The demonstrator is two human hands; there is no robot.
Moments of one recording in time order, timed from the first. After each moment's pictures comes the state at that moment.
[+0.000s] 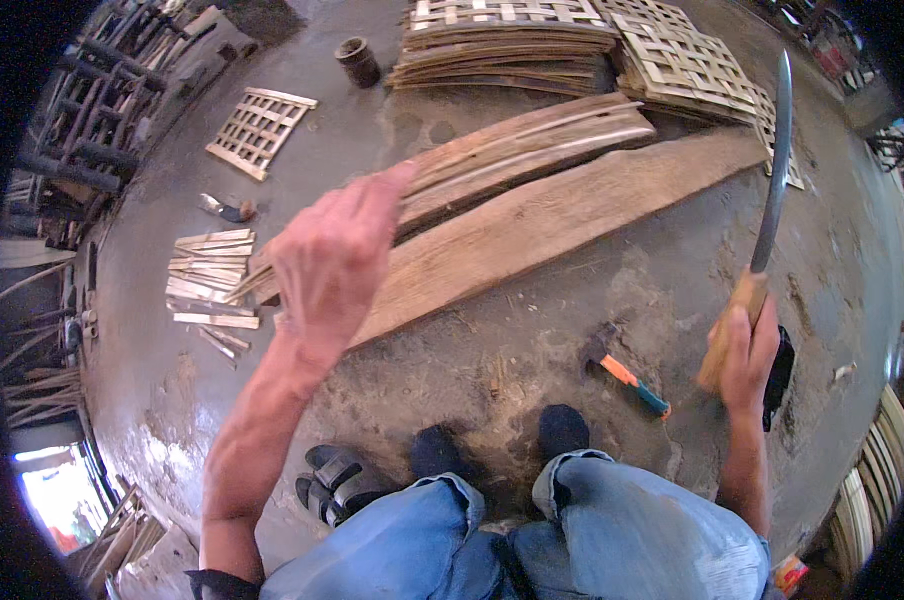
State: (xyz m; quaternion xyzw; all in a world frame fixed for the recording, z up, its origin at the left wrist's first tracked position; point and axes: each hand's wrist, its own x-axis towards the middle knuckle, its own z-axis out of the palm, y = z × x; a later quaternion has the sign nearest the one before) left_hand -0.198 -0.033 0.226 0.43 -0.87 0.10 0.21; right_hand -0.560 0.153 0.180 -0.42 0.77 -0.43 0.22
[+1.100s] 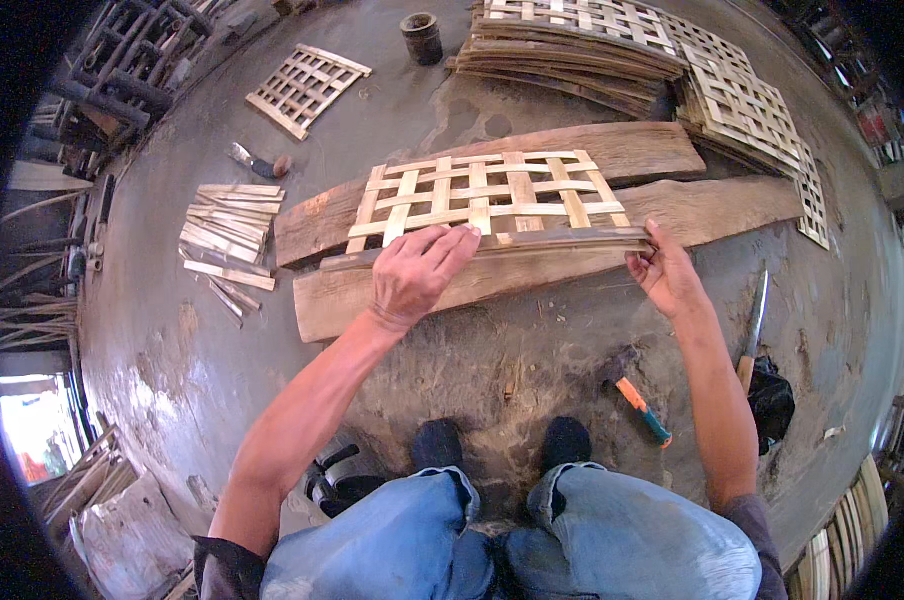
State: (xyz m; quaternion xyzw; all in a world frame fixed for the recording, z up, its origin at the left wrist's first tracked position) left_hand -0.168 -0.033 0.098 0.36 -0.89 0.16 0.24; right_hand -0.538 -0.014 0.060 -0.14 0.51 -0.51 0.67
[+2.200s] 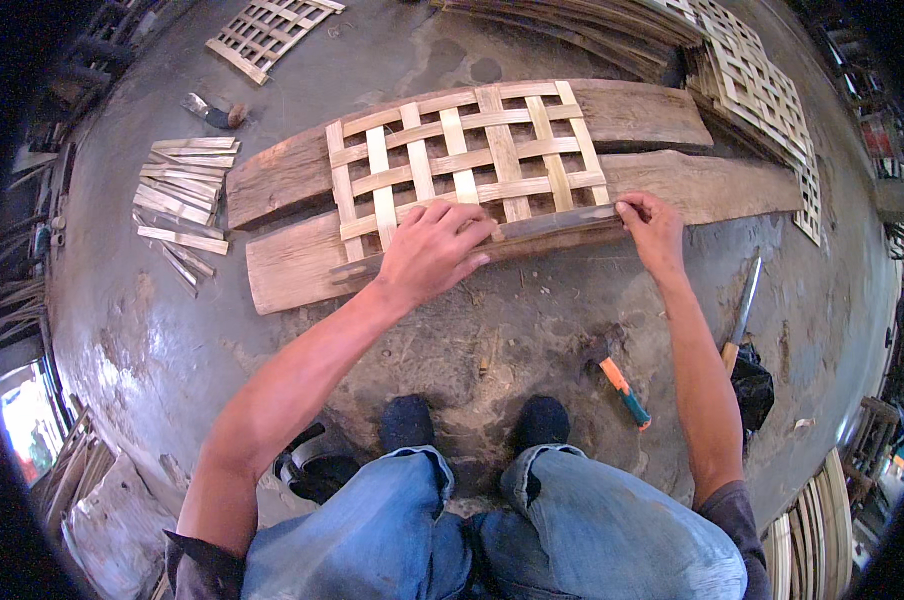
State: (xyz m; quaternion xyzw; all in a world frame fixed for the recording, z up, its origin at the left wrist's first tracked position) left_hand -0.196 -0.027 0.040 0.39 -0.89 -0.14 0.18; right_hand -0.547 -0.036 0.007 -0.56 0.69 -0.32 0.33
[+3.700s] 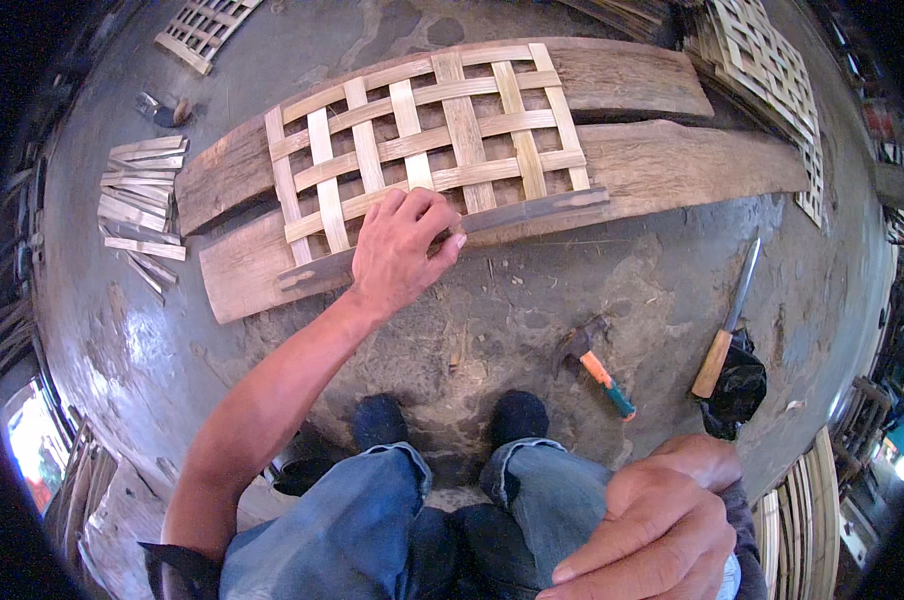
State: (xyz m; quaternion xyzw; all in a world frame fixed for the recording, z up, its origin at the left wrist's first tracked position) left_hand -0.225 -0.029 0.024 0.47 -0.83 -0.21 0.20; right_hand -0.415 0.077 0.233 -0.64 0.24 -0.64 0.37
